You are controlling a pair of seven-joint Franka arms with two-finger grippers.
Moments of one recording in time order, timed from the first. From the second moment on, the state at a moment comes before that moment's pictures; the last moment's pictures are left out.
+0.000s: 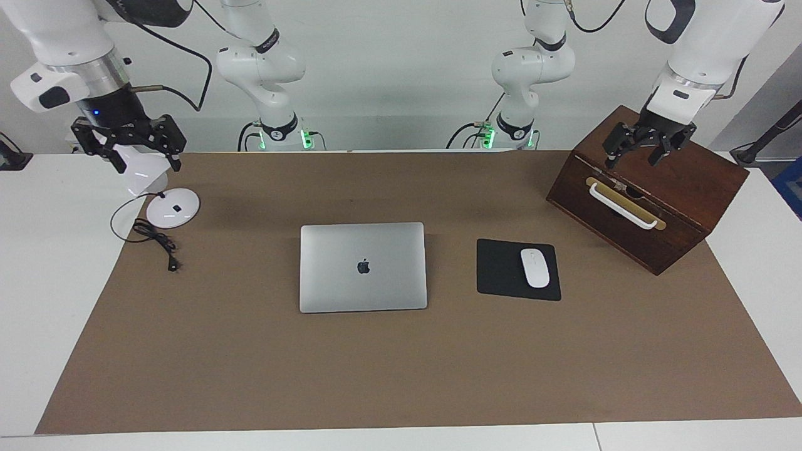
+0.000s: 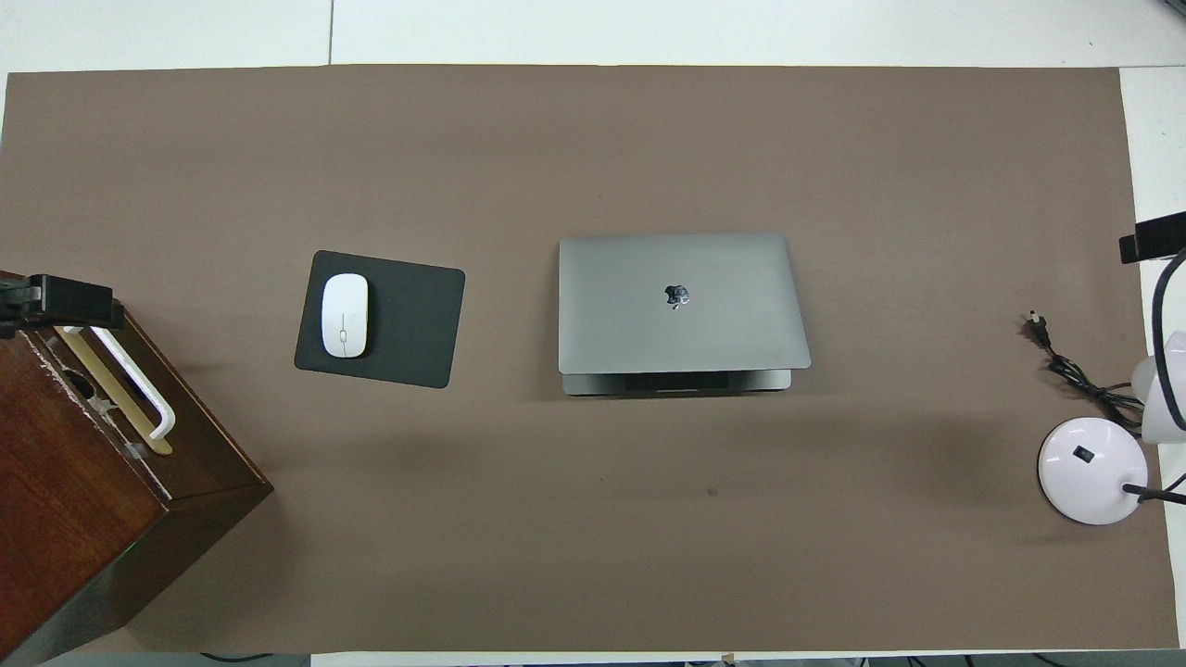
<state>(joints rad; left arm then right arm) 0.09 -0.12 -0.09 -1.73 -0.01 1.63 0.00 0.03 0.00 -0.13 -1.51 -0.02 1.59 -0.14</state>
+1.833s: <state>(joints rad) 0.09 -0.12 -0.09 -1.73 -0.01 1.63 0.00 0.02 0.01 -0.13 -1.52 -0.02 1.65 -0.14</state>
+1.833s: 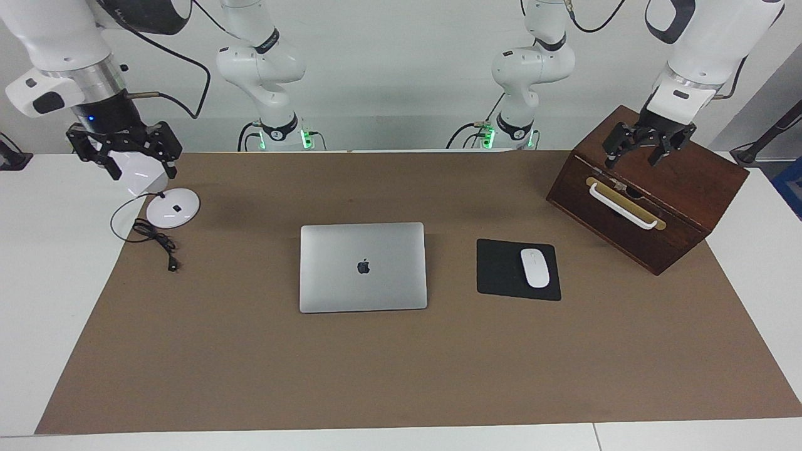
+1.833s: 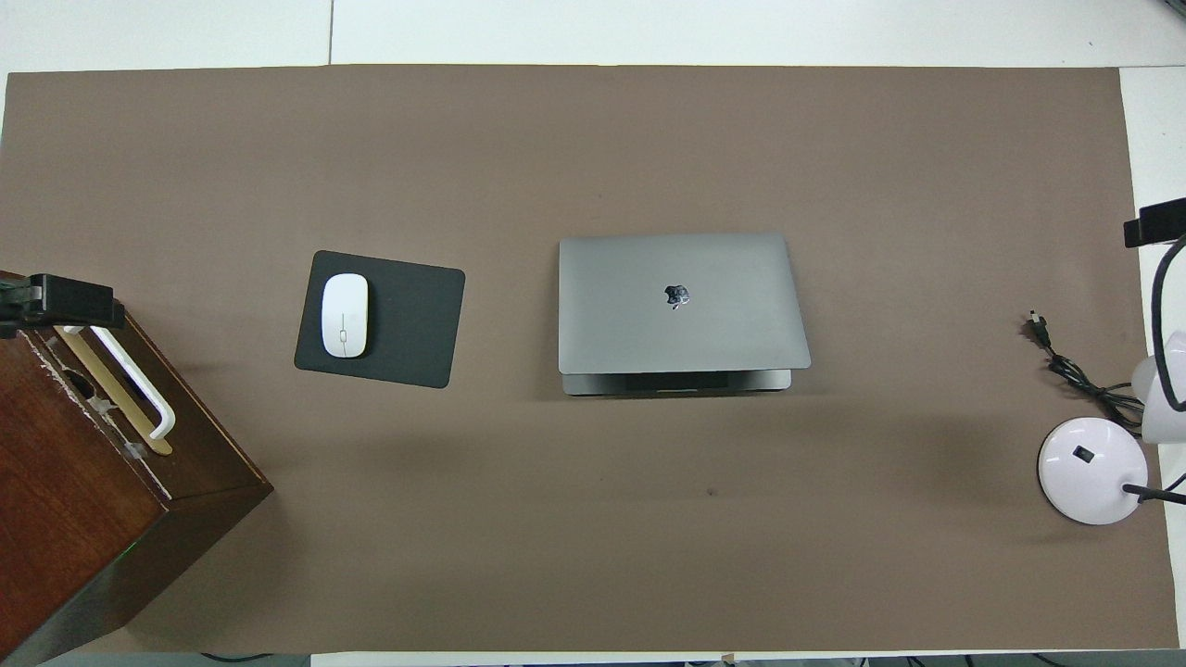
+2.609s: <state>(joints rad) 0.09 -0.12 -0.09 -1.73 -0.01 1.66 0.00 -0.02 -0.01 -0.13 -1.65 0.01 1.83 -0.15</state>
